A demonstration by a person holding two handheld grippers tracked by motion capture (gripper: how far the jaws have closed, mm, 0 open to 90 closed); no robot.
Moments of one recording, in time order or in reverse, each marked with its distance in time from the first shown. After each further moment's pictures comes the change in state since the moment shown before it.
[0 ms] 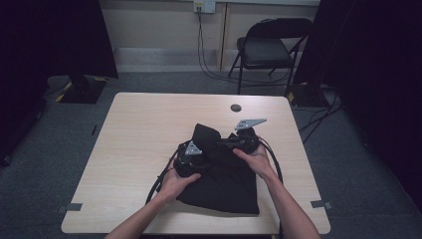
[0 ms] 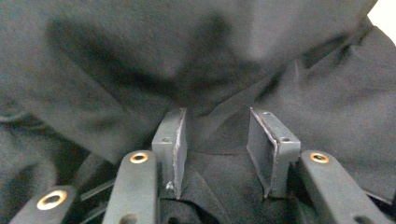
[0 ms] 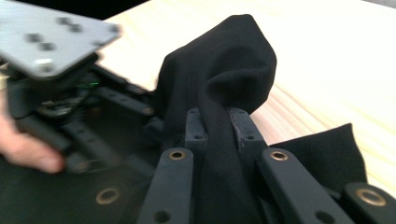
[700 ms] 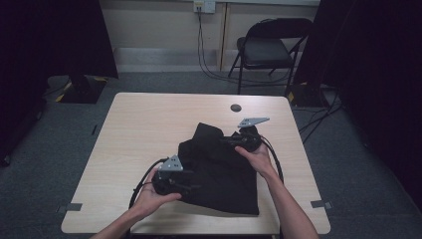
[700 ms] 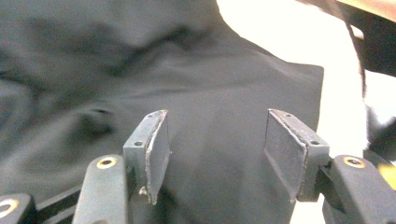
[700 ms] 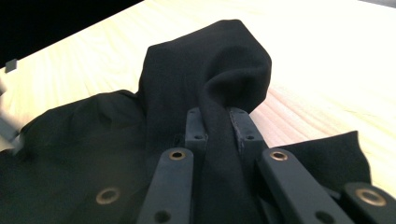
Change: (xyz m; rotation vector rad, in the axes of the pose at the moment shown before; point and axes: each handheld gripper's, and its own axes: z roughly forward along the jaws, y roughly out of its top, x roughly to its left) left arm -0.036 -0.026 -0.092 -0.044 -0.253 0.101; right arm -0.014 -0.004 0.000 -0.013 -0.037 0.046
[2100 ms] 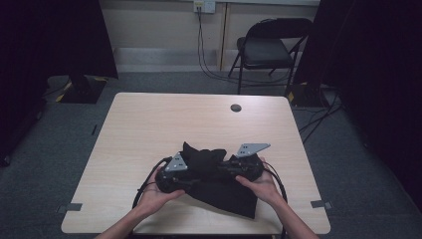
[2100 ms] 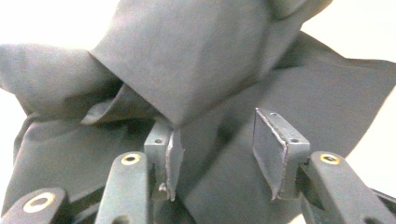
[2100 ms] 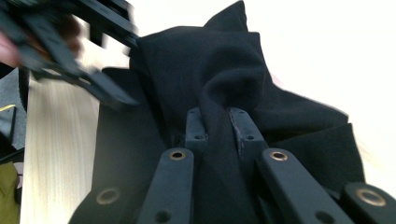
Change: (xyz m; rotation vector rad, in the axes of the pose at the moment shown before) left arm 0.001 0.003 -0.003 0.006 0.134 0.016; right arm 0.078 -0.037 -0.029 0.048 0.050 -0.117
